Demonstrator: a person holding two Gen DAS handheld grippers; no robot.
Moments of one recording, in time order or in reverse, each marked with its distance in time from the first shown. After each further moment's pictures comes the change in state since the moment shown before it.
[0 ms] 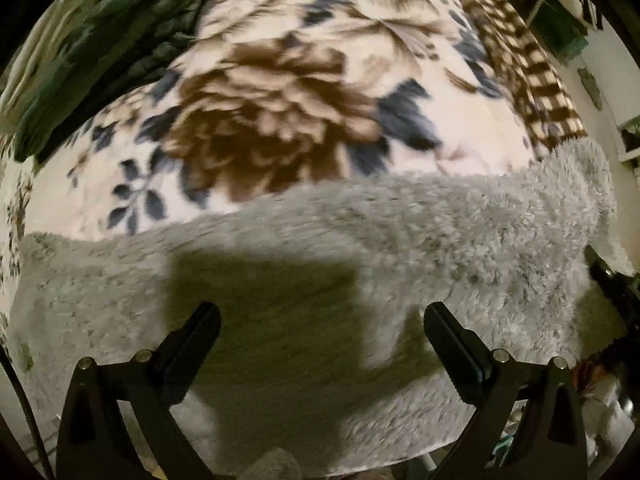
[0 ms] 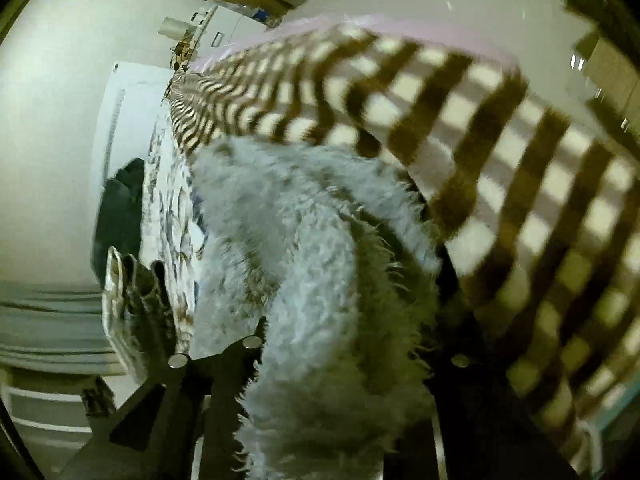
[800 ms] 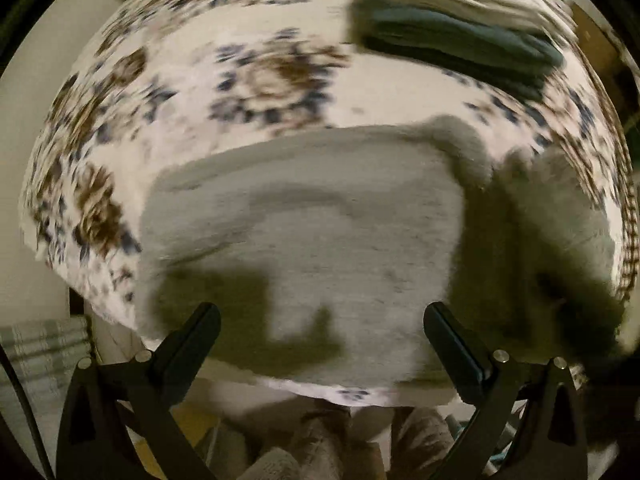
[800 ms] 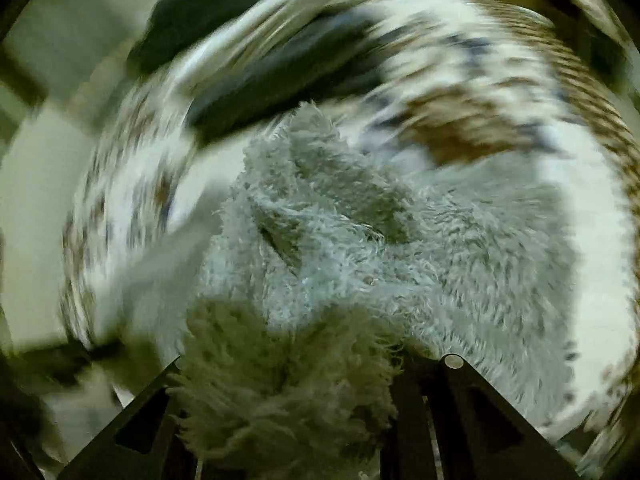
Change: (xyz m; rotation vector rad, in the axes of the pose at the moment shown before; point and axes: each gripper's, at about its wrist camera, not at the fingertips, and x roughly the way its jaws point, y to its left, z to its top) left arm -0.104 0.334 -0.172 -0.406 -0.044 0.101; right arm 0.095 0.285 -0.374 -0.900 0.257 -0.208
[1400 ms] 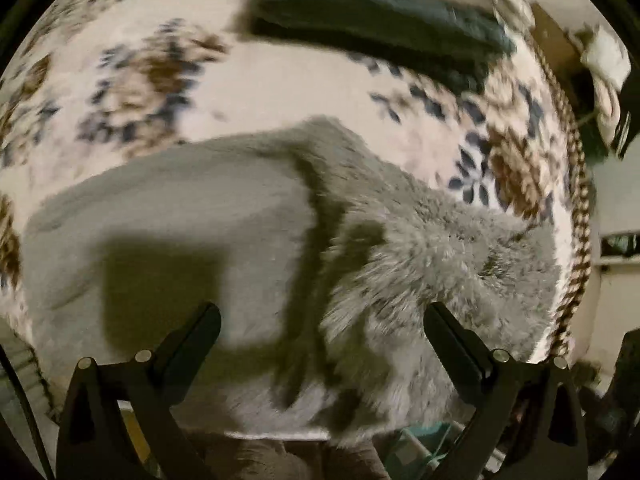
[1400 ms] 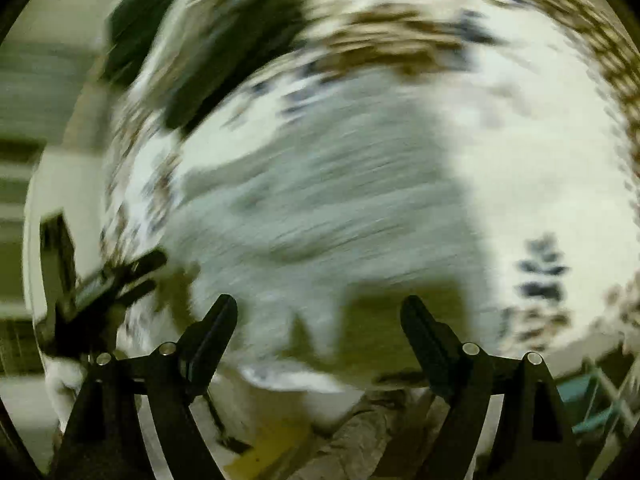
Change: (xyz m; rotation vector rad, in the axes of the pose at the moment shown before) left arm 0.052 -0.101 0.032 0.082 0.072 -0.242; right arm -0.045 -0.134 -0.013 0.350 0.196 0.155
